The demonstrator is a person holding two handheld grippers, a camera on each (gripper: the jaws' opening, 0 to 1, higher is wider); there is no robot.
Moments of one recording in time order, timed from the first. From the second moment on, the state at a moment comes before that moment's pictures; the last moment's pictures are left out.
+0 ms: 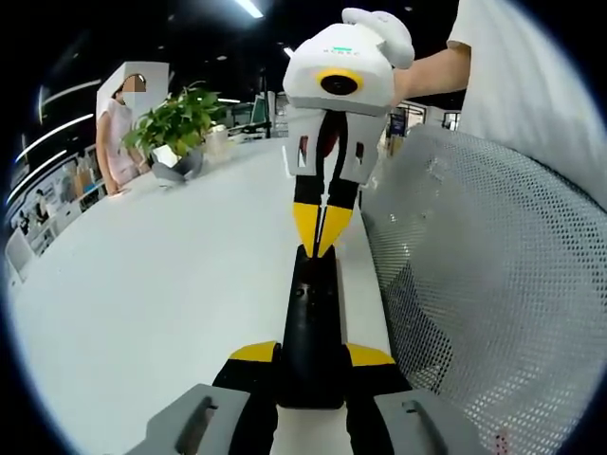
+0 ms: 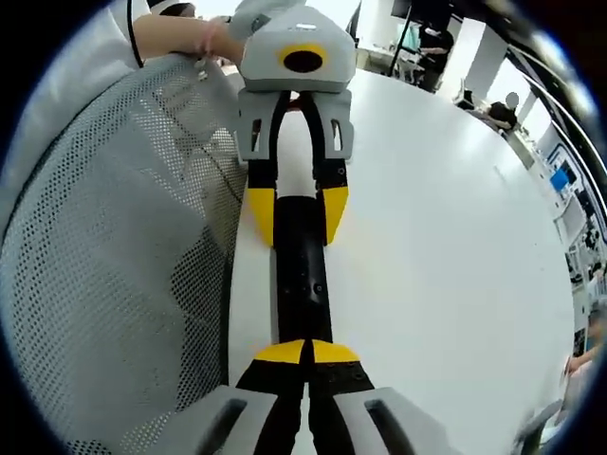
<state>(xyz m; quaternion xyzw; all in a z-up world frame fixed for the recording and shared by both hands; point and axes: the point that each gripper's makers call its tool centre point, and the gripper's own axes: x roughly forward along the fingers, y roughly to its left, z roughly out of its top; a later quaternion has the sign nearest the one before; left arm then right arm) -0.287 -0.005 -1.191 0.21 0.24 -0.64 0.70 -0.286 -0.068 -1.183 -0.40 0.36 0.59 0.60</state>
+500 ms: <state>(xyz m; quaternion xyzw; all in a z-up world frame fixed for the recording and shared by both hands) -0.286 -0.005 -1.191 0.21 0.24 -0.64 0.70 -0.286 -0.062 -1.185 -0.41 0.35 0.60 0.59</state>
